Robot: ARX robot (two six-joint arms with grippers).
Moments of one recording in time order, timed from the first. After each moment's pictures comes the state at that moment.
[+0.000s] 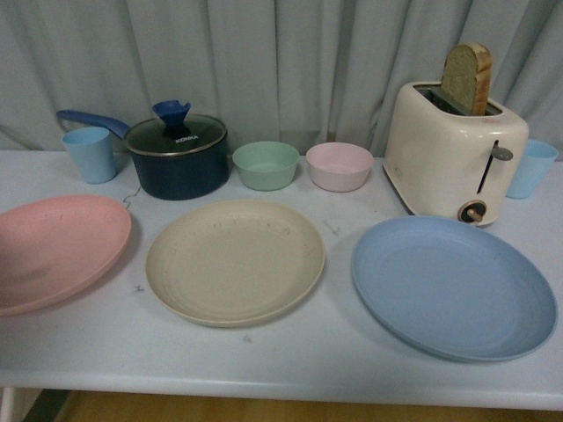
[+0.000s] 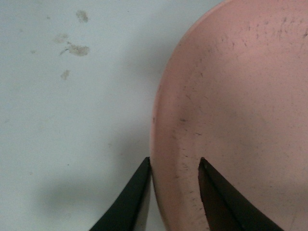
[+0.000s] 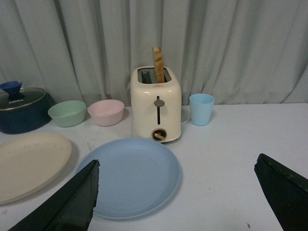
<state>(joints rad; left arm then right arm) 0.36 2.14 0.96 0.43 -0.03 -0.13 0.00 0.00 0.01 0.00 0.00 0.00</state>
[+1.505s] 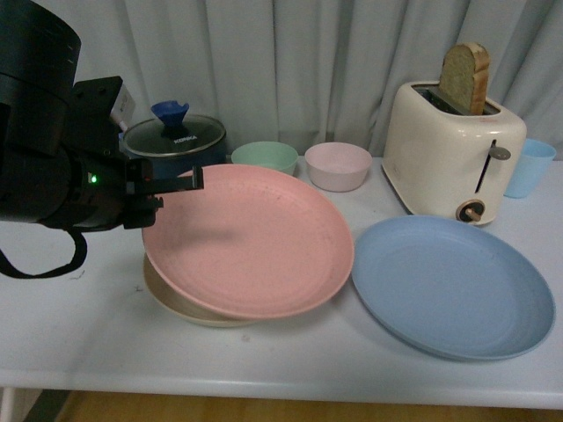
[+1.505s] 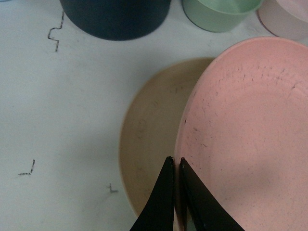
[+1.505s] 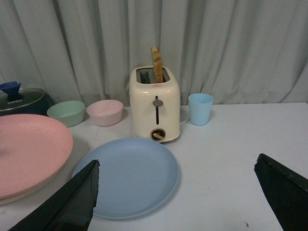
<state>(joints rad) -0.21 1.87 0.93 0.28 -0.09 -0.24 0.00 0.00 0.01 0.00 0.00 0.00</state>
